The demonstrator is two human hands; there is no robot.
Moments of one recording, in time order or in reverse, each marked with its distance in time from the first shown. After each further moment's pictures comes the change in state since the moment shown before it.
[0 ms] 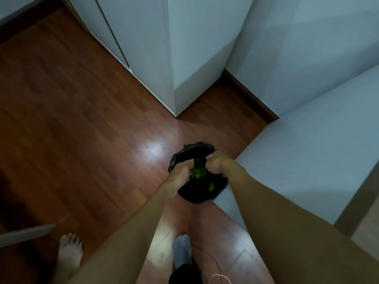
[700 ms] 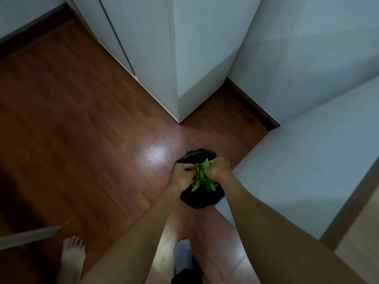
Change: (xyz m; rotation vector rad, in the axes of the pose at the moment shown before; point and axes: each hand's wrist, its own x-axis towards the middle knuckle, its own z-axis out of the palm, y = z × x) left_hand -0.009 0.010 -0.001 0.166 0.214 0.165; right_hand -0.018 -0.005 0.011 0.303 0.208 0.020
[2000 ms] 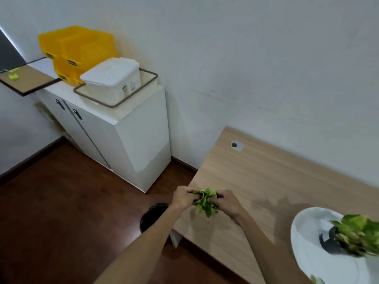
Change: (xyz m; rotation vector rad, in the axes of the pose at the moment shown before) left_hand -0.371 0.201 0.173 0.194 -0.126 0.359; right_hand -0.347 0.204 -0.240 0.540 0.198 -0.431
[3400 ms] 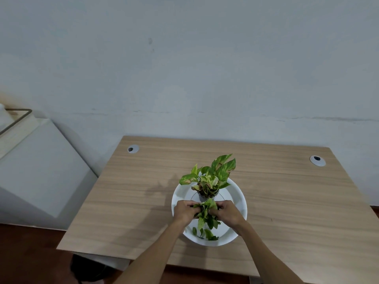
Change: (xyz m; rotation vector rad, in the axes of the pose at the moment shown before) left_hand -0.147 0.000 0.386 0.170 -0.286 0.075; right_hand -0.206 0.253 -0.274 0.205 0.340 0.008
